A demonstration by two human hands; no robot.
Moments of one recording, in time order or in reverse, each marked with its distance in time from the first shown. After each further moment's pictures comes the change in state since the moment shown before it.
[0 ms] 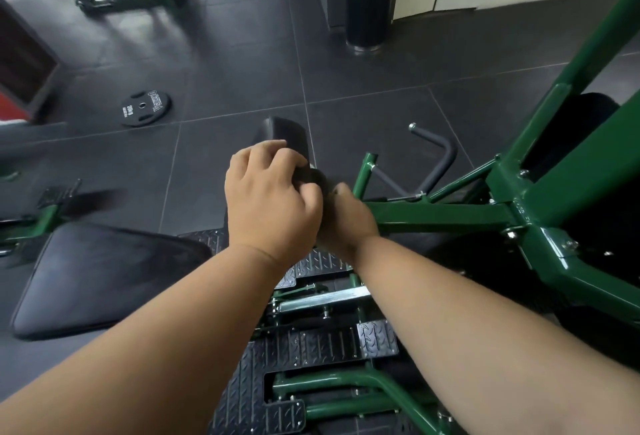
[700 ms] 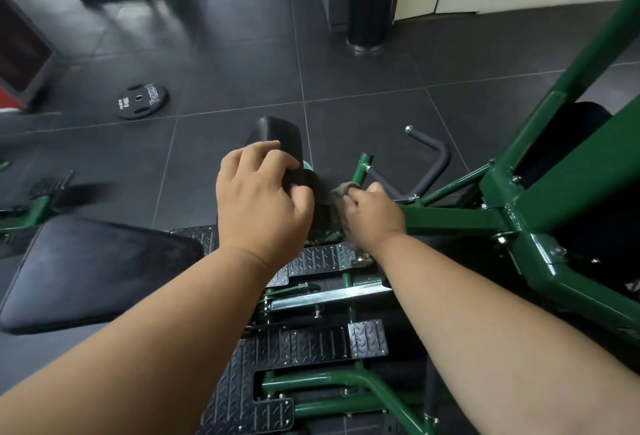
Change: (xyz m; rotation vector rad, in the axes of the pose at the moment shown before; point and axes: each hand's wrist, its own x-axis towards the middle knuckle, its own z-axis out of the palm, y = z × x) left_hand -0.003 0.001 -0.002 -0.016 0.009 0.005; right_hand 0.015 0.059 -0.016 -0.181 0.181 0.054
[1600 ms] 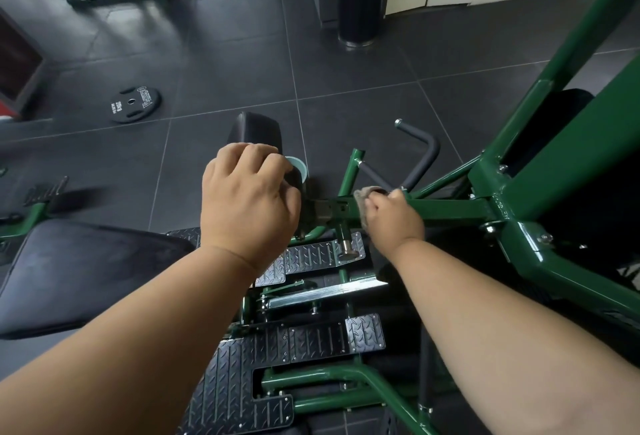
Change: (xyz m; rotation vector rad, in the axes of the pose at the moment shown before) left_hand -0.005 0.008 -0.001 0.177 0.011 0.266; right_hand -0.014 0.067 0.002 -0.054 0.032 0.089
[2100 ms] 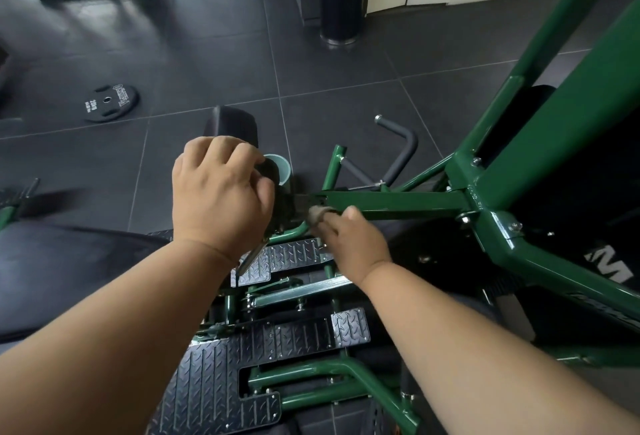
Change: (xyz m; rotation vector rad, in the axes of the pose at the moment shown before) left_hand -0.001 0.000 0.003 -0.005 0.021 -0.049; right_hand -0.058 -0.016 0.005 0.104 -0.074 -0.187
